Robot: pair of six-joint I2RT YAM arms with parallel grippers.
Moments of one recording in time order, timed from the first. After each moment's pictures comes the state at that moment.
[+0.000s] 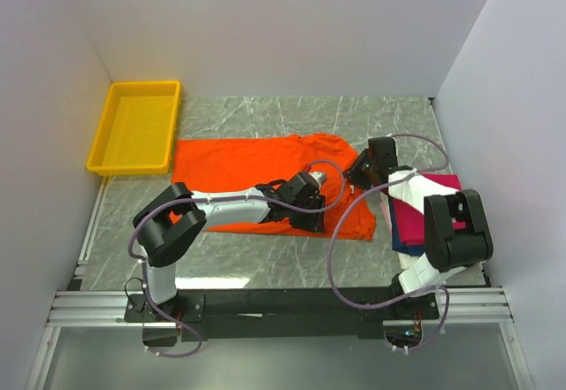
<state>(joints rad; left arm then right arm) -0.99 1.85 1.18 -0.20 0.14 -0.70 0.16 1.59 0.84 -0.09 -0.09 0.84</state>
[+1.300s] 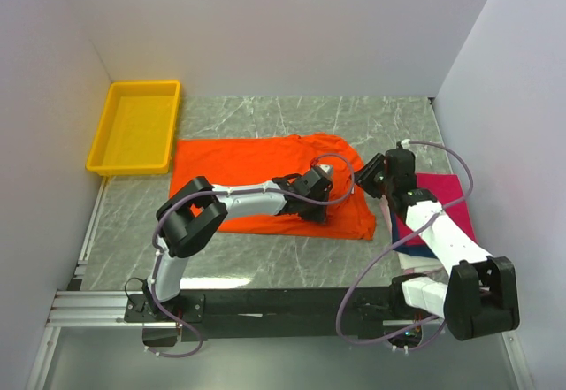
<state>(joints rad) -0.99 2.01 1.37 -0.26 0.01 -0.71 0.16 1.16 0.66 -0.15 -0.09 0.82</state>
